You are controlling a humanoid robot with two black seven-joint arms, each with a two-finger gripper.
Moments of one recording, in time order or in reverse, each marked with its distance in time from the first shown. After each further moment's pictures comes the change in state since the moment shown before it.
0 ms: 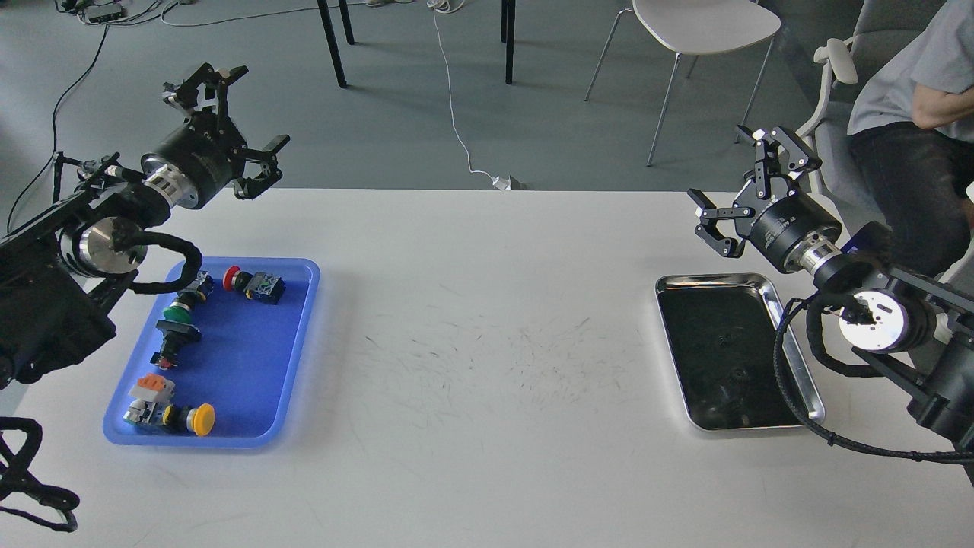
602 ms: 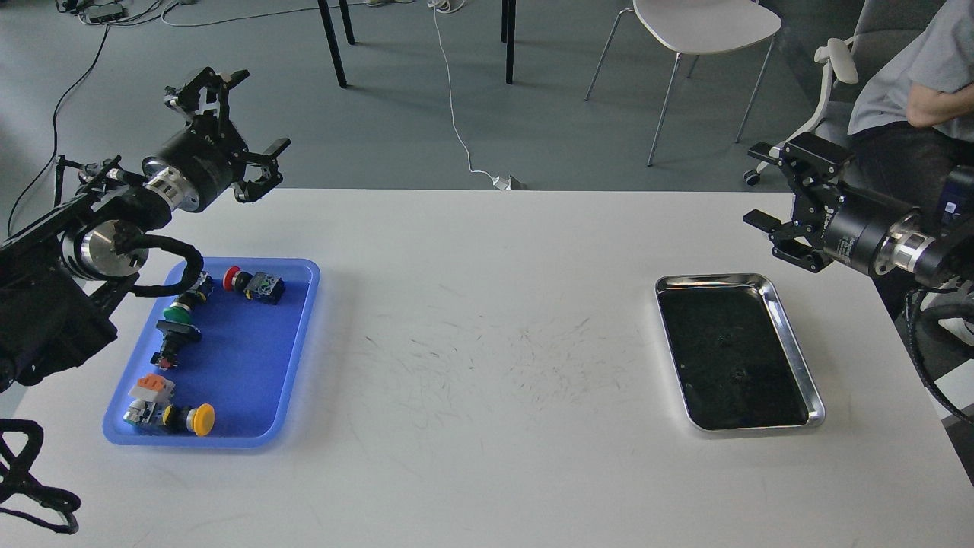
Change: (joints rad) left arm 0.003 -0.003 0.001 0.002 -0.001 0.000 -0.002; right arm 0.171 -0.287 -0.226 0.158 -0.354 0.036 -0.048
